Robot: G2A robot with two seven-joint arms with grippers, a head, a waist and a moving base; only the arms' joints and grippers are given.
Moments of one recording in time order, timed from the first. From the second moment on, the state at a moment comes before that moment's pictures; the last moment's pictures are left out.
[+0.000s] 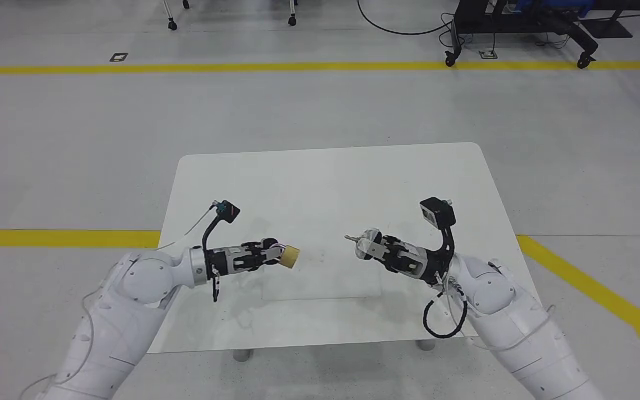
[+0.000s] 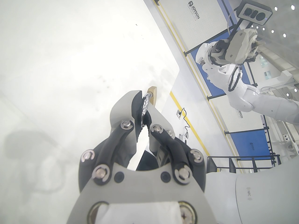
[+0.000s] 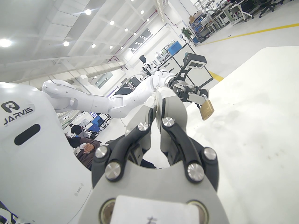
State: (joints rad) left arm 0.97 -1.08 -1.15 -1.33 0.01 -0.56 -0.91; right arm -1.01 -0.95 1.03 -1.46 0.30 -0.90 0.66
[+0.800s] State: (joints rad) left arm 0.84 -1.15 -1.02 -1.23 -0.42 -0.47 -0.93; right arm -1.00 -0.98 1.02 -1.45 0.43 -0.67 0.49
